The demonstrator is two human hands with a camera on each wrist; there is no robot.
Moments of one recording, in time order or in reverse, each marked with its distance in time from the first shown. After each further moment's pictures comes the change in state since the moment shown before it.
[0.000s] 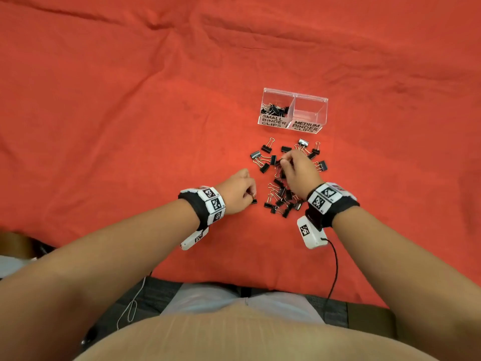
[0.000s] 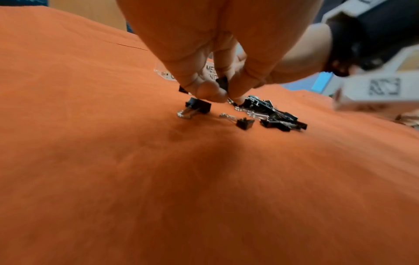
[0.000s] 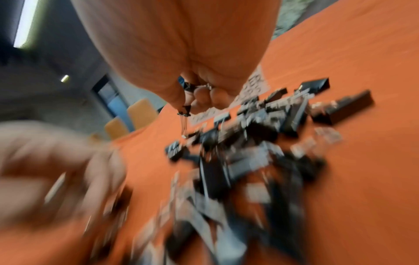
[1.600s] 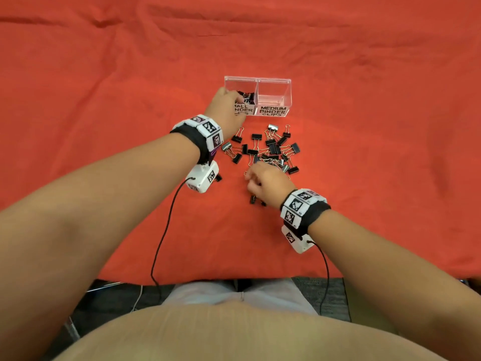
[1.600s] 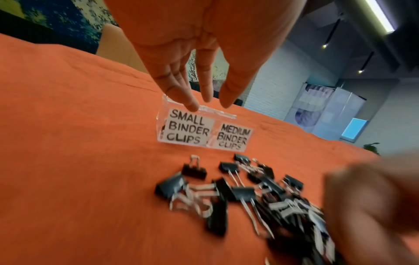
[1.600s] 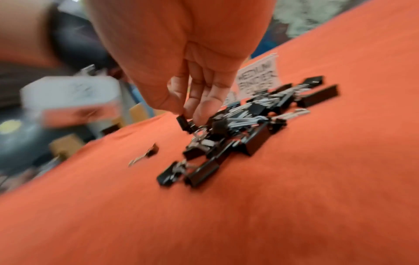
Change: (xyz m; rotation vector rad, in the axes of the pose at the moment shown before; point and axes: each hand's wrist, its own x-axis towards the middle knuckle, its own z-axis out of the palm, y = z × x) left_hand 0.099 0.056 -0.076 0.059 0.372 -0.112; right_hand -0.047 0.005 0.015 -0.097 -0.158 -0.148
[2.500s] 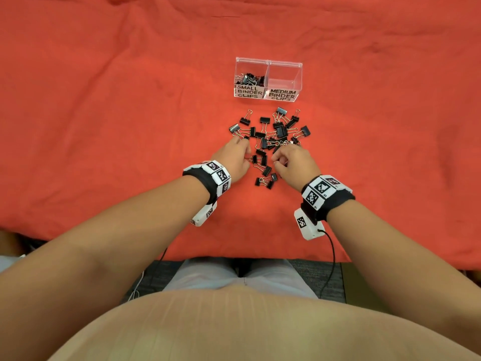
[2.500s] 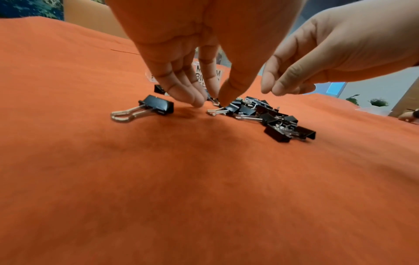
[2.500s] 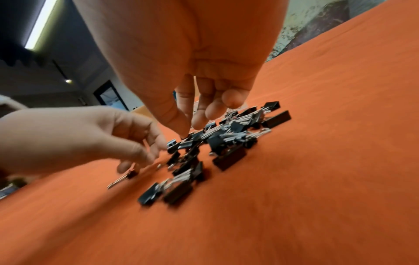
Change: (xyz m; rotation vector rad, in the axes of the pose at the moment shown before) left_hand -0.098 -0.035 0.072 0.074 -0.182 0.041; right_hand -0.019 0.025 -0.015 0.029 0.120 0.183
